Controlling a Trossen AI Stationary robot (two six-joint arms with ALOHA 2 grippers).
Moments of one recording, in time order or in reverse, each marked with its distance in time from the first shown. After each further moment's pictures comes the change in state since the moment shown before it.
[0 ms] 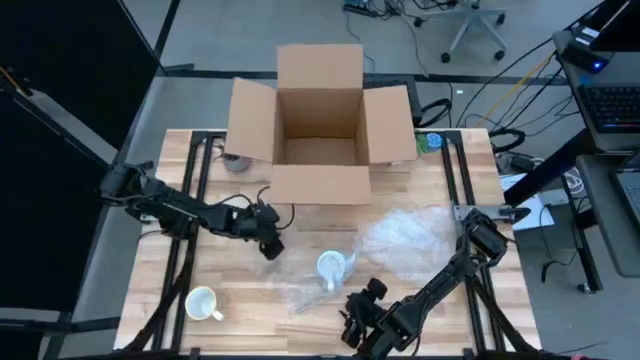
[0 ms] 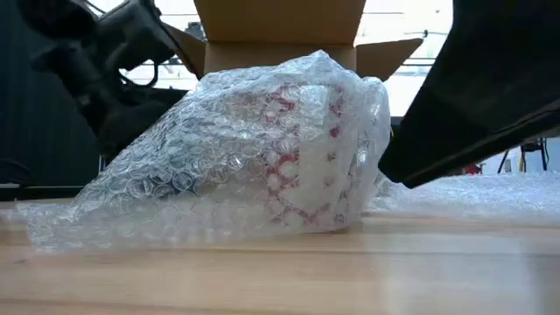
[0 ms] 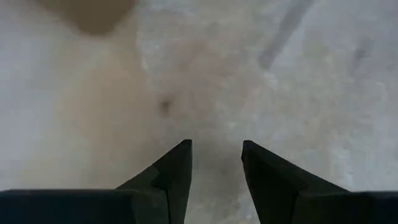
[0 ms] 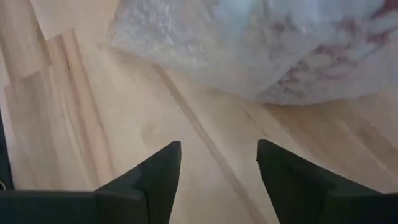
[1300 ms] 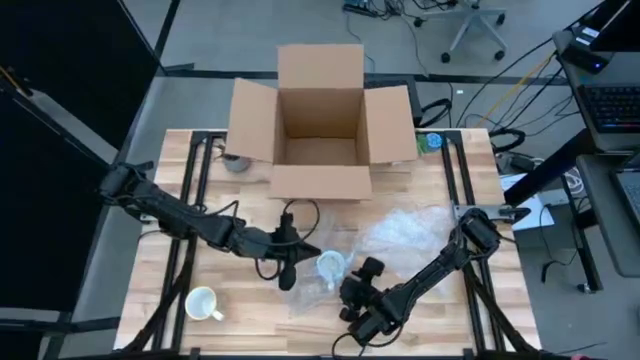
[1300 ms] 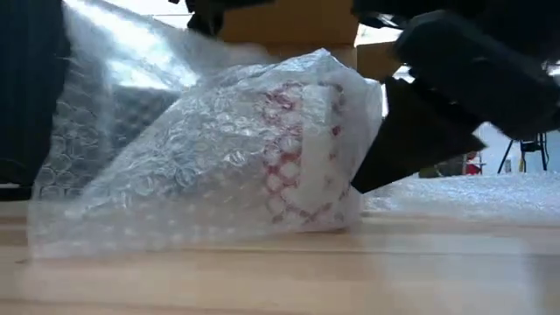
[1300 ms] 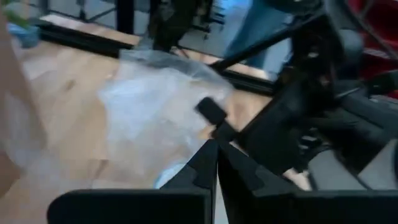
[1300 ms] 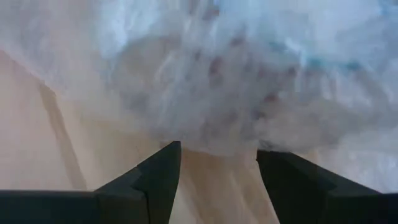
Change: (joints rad) left arm -0.229 0.022 0.352 0.381 -0.059 0.340; right arm -0.098 0.000 0.000 -0.179 0.075 -0.229
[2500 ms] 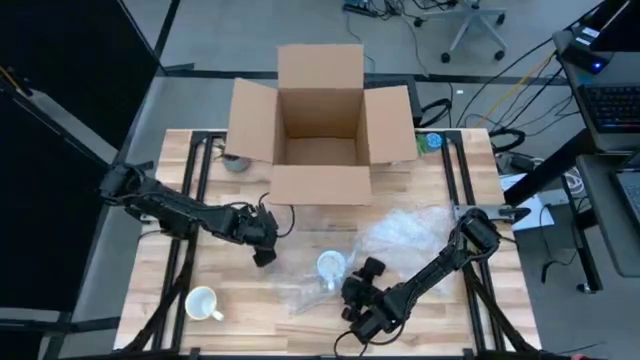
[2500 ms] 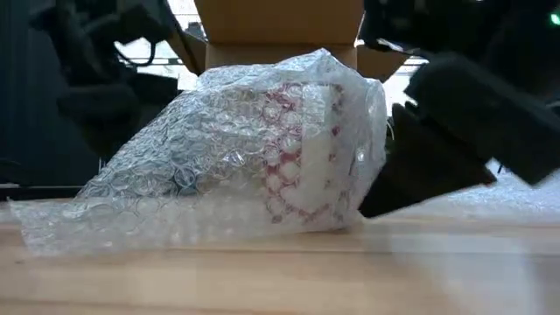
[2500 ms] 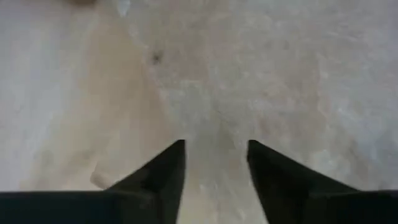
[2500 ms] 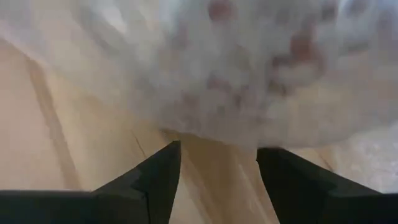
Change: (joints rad) left arm 0.164 -0.024 -0.179 -0.822 0.040 -0.301; right arm 0.002 0.003 -0.081 0.073 -0.023 0.016
